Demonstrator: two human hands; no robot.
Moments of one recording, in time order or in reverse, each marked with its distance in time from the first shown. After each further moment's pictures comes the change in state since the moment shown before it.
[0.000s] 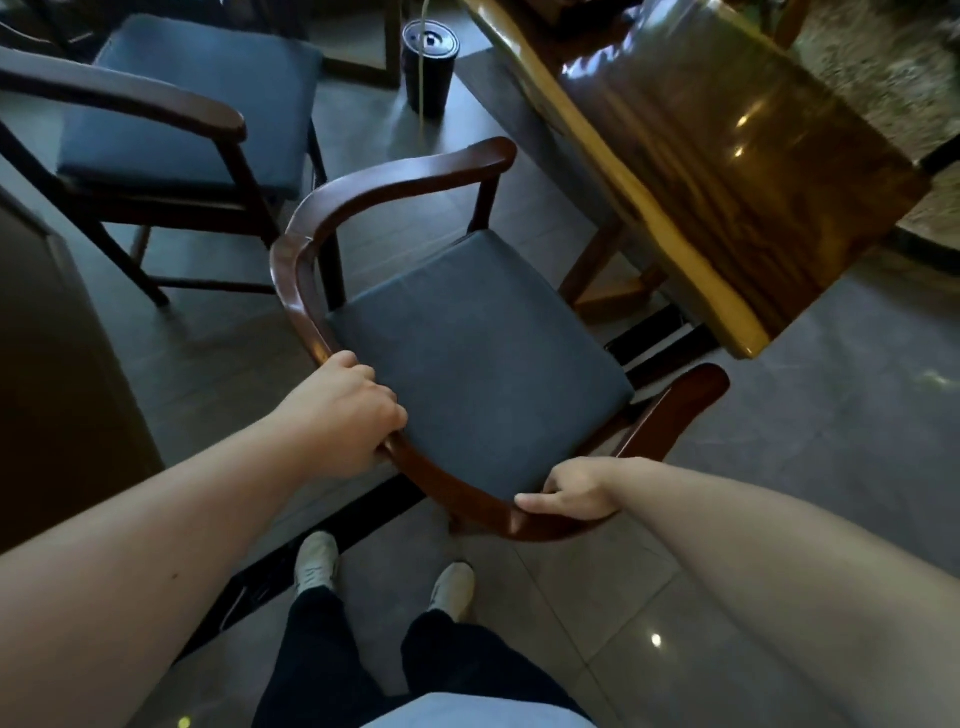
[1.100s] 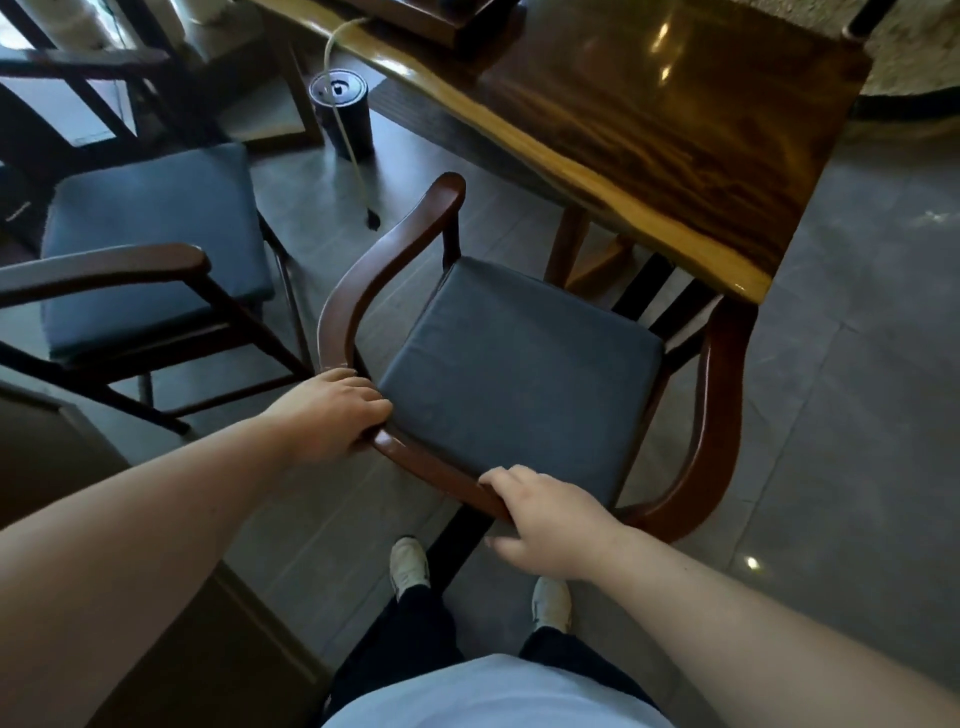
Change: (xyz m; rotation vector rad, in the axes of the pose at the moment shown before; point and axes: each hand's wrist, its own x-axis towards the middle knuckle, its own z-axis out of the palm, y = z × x) left_hand 0.053 -0.122 -0.002 -0.003 -0.069 0.279; right_hand -0.045 -0.126 -0.013 0.329 0.642 -0.133
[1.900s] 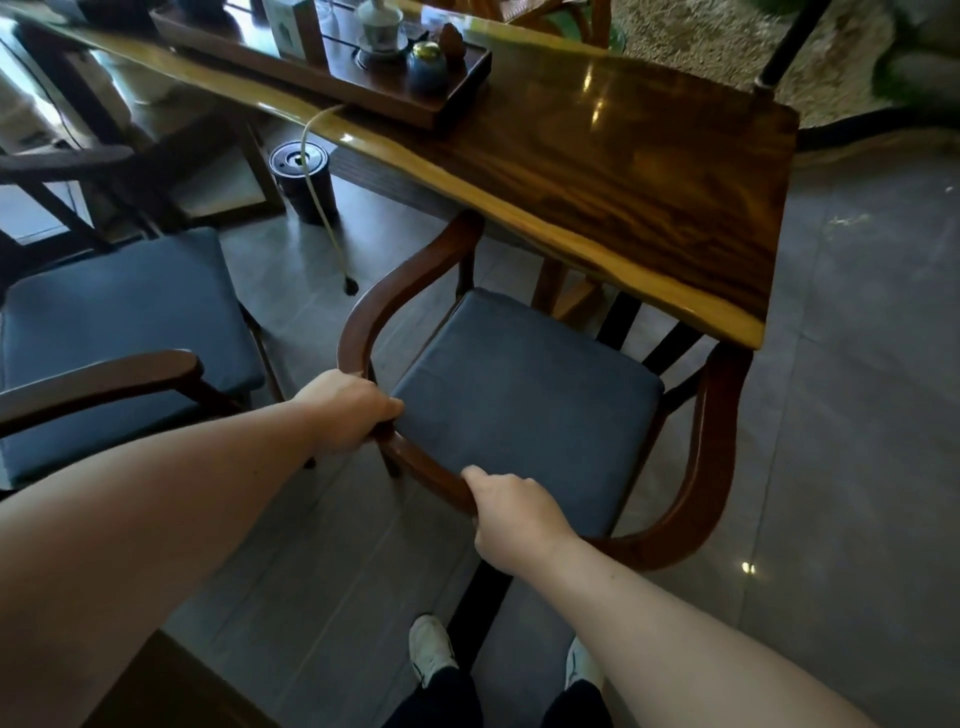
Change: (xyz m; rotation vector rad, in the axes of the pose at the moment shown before) left_hand 0.057 -0.134 -0.034 -0.024 -0.022 0.038; right_hand 0.121 -0.076 -0.035 -0.005 0.284 0.216
